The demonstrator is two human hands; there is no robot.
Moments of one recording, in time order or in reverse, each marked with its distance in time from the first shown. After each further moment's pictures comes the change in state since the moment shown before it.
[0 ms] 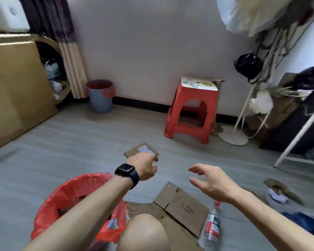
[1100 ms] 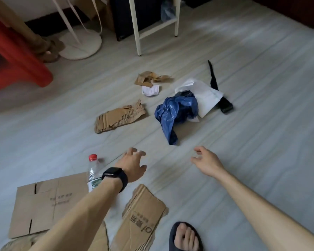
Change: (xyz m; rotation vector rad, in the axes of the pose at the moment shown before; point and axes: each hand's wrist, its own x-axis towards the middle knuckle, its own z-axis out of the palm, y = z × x) left_hand 0.138 0.402 0.375 0.159 -0.715 0.494; right_hand -0.237 0.503 0.179 0.622 0.196 1.201
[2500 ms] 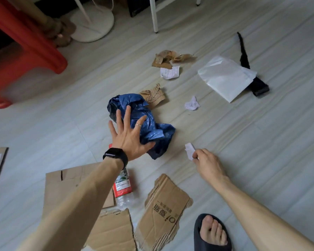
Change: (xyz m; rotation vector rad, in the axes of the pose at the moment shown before) left_hand 0.032 -0.074 -0.020 0.213 0.443 -0.019; right_hand 0.012 -0.002 0.112 -0.267 0.210 -0.347
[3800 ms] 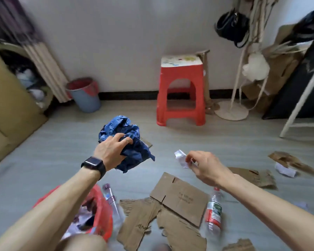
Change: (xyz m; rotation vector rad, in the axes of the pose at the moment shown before) left_hand -0.397 -0.277 -0.230 0.165 0.326 -0.518; right_hand -0.111 -0.440 -0.131 -0.092 -0.179 -0.947
